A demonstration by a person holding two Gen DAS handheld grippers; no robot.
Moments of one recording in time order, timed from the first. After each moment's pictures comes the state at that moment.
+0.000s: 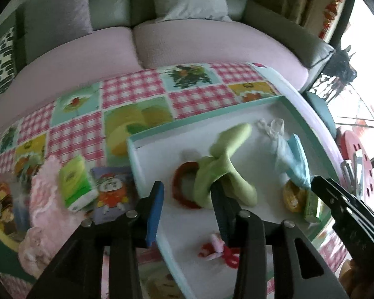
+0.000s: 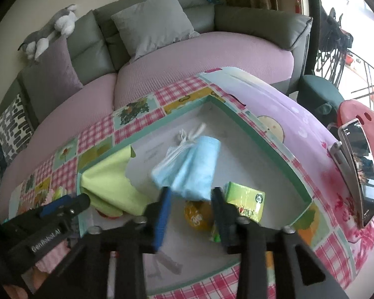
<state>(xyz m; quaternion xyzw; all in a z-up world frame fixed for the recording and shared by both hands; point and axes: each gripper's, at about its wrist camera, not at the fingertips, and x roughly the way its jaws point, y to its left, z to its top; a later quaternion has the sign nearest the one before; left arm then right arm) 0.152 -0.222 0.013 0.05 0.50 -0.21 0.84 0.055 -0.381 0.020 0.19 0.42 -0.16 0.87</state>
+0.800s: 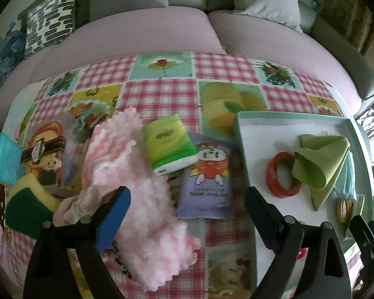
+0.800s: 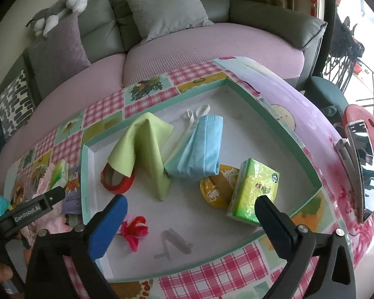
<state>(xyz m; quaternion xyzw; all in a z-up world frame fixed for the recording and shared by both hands) 0.157 -0.135 -0.004 0.00 0.54 -0.04 0.84 0.055 -0.352 0.012 0.15 0.46 -0.14 0.87</state>
